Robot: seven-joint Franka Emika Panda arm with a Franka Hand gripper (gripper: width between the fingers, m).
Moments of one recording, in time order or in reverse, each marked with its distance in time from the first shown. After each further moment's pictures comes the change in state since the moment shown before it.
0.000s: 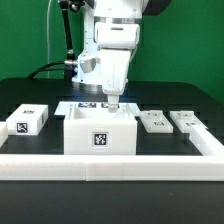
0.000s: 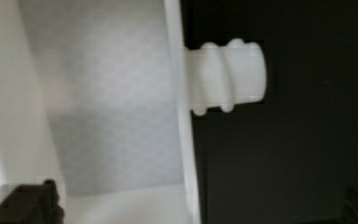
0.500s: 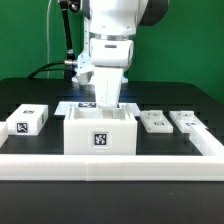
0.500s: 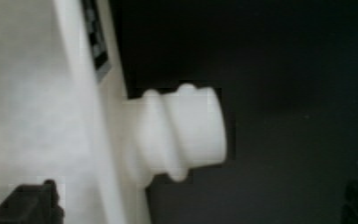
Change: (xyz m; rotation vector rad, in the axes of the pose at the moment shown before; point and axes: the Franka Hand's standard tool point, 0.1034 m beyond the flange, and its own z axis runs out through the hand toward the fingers) arm -0.008 -0.015 0.026 0.055 0.001 0.020
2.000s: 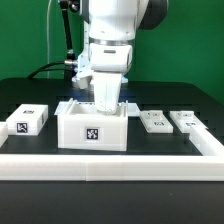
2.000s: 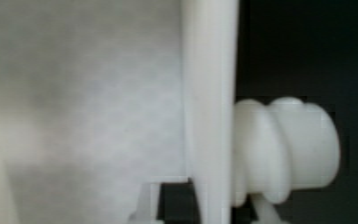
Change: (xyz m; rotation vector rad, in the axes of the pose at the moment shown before) arm 0.000 -0.002 0.007 0.005 0.002 0.005
